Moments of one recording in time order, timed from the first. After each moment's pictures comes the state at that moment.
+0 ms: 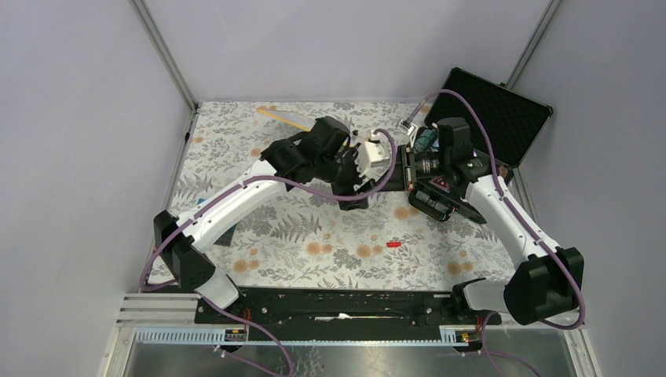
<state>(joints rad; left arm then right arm) -0.85 1.58 1.64 -0.84 0.44 0.32 0.28 1.30 1.09 -0.40 -1.19 0.32</state>
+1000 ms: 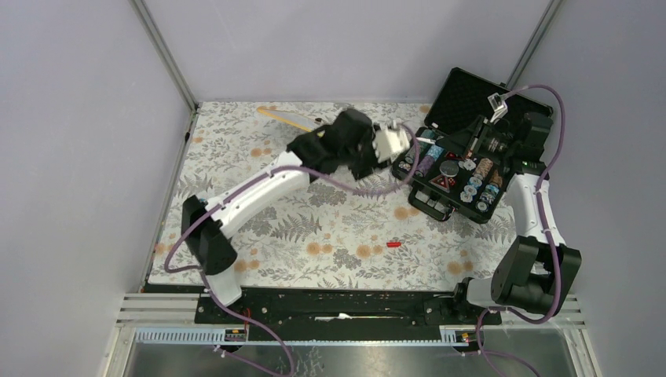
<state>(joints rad) -0.83 1.78 1.83 -0.65 0.05 0.48 -0.28 1.35 1.05 -0.03 -1.22 0.54</state>
